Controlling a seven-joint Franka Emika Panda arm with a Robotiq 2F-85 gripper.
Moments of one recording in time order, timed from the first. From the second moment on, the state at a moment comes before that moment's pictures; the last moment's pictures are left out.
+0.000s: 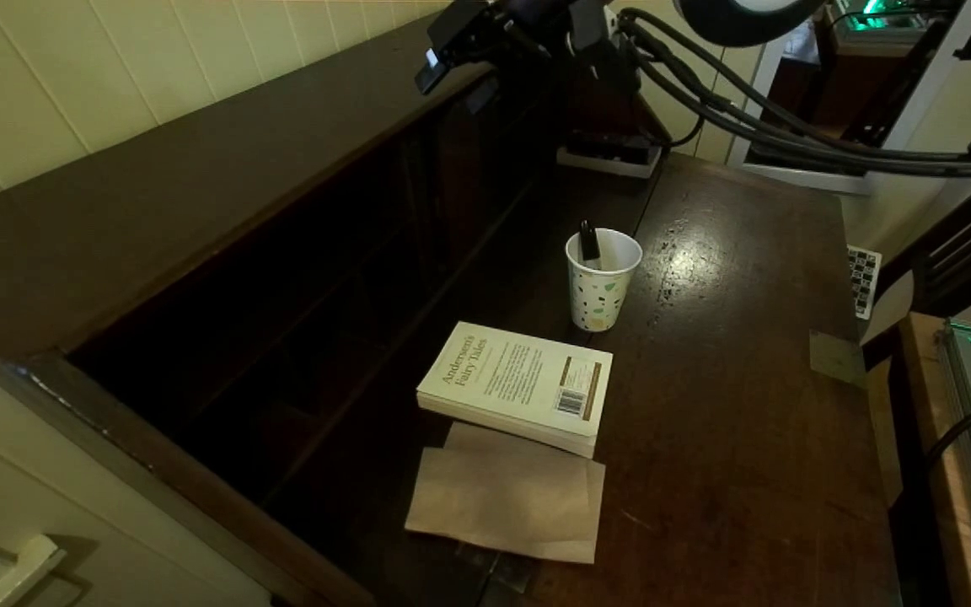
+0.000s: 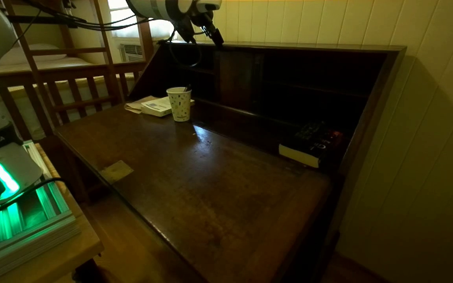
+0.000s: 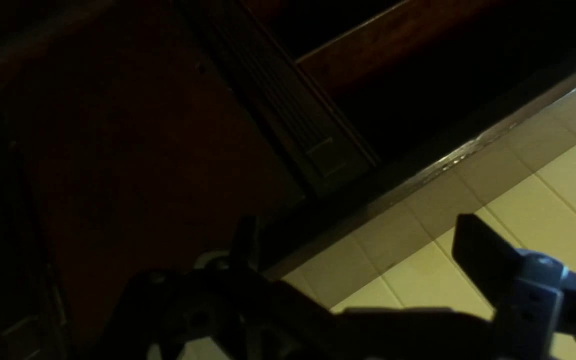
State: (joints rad) arm 1.73 -0.56 -1.82 -2.21 -0.53 3.11 0.53
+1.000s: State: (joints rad) arm 1.37 -0.27 -1.47 -2.25 -0.09 2.74 0.24
